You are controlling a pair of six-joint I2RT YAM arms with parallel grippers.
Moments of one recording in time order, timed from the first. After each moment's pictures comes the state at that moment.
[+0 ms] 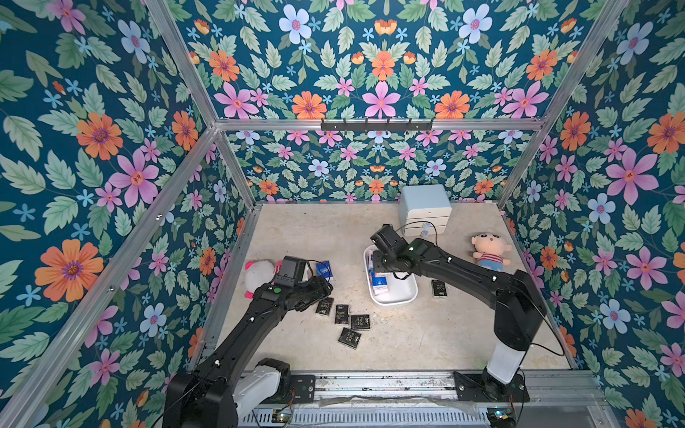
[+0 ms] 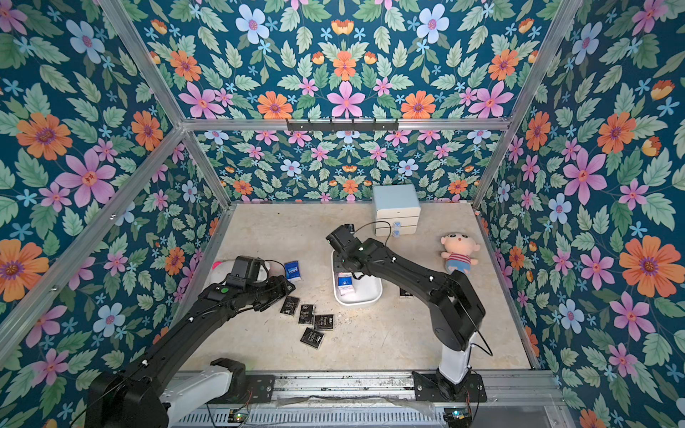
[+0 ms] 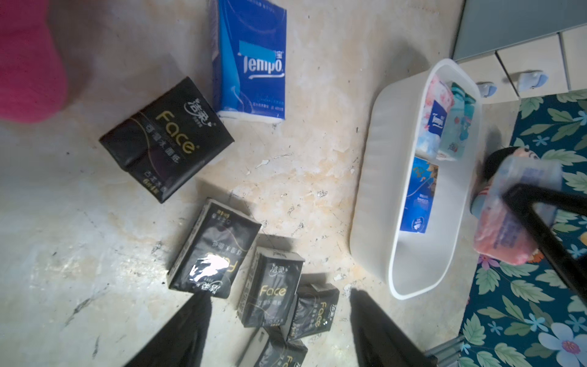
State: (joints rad) left arm -0.33 1.06 0.69 -0.61 0.24 -0.75; right arm 0.82 1.75 1.40 -0.67 0.17 0.65
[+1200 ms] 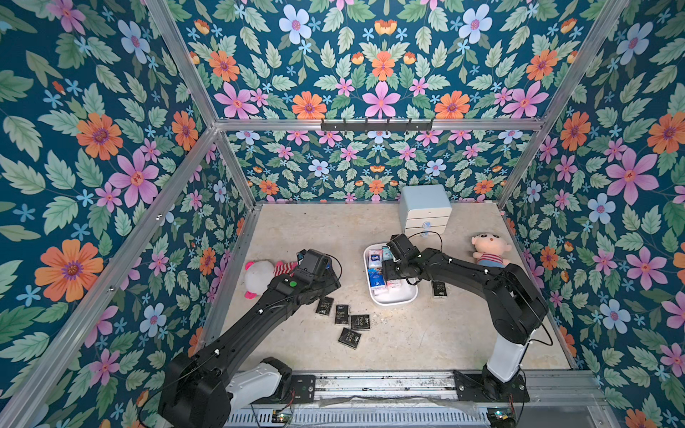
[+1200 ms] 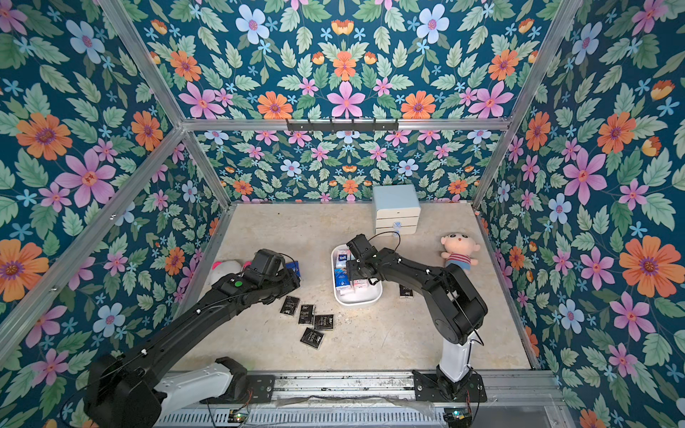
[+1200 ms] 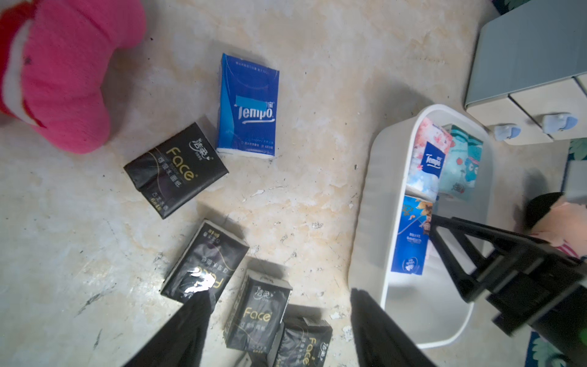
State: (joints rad) left arm -0.55 1.17 0.86 -0.67 -0.08 -0.89; right arm 0.71 1.80 1.21 -0.44 0.08 0.47
